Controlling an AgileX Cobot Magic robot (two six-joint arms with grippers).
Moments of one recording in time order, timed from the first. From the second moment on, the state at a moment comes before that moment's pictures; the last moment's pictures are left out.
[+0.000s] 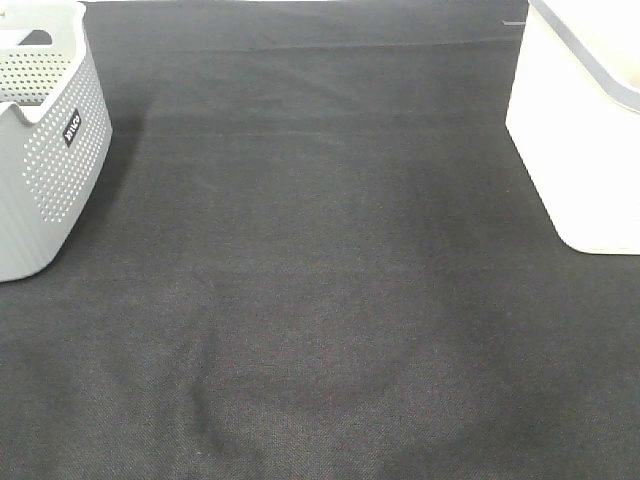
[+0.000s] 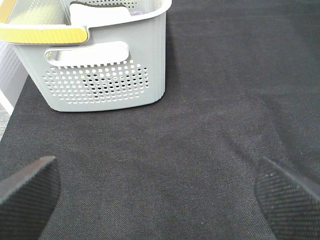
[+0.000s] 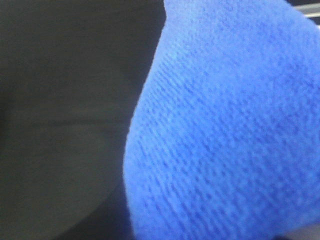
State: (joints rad) left arm 0.05 -0.01 -0.51 -0.07 1.05 0.09; right arm -0.14 2.01 -2.33 0.42 1.22 -0.08
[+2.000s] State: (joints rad) left arm 0.05 -0.01 -0.51 -0.07 1.05 0.09; right arm -0.03 1.92 -2.18 0.15 1.22 -0.03
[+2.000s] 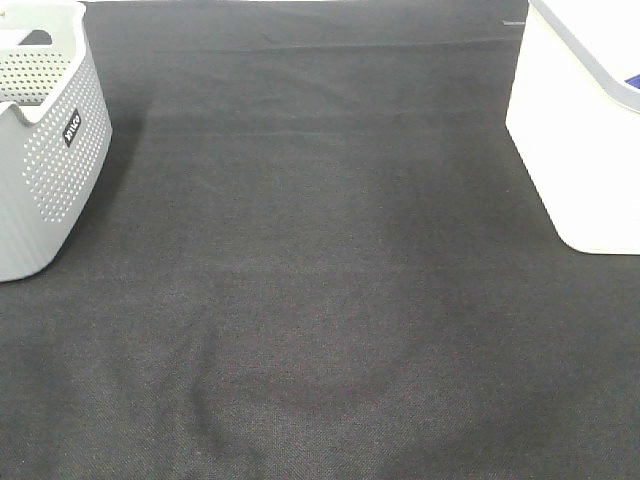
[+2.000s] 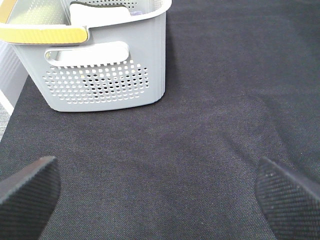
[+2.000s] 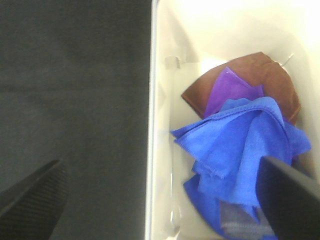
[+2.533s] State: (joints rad) left arm 0.05 -0.01 -0.51 -0.07 1.05 0.09; right arm -0.03 1.46 -1.52 0.12 1.16 -0.04
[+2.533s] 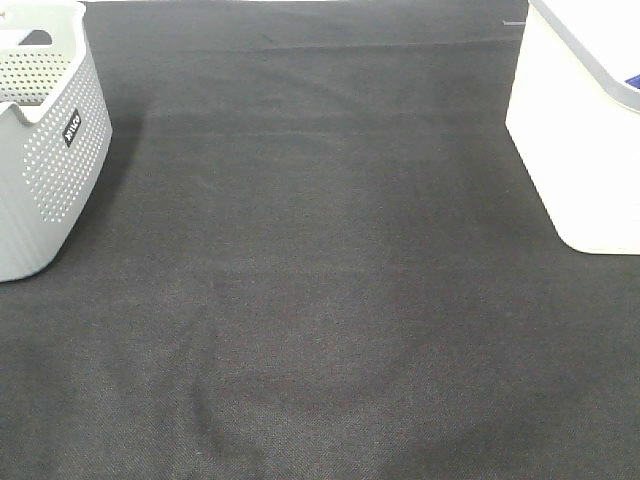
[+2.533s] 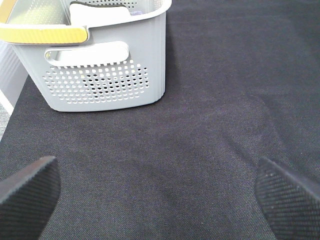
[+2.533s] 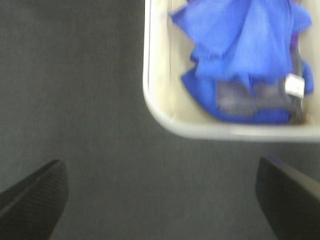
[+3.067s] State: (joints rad) left arm 0.05 -0.01 -0.51 -0.07 1.05 0.09; right arm -0.03 0.70 -0.80 0.12 1.02 -0.04
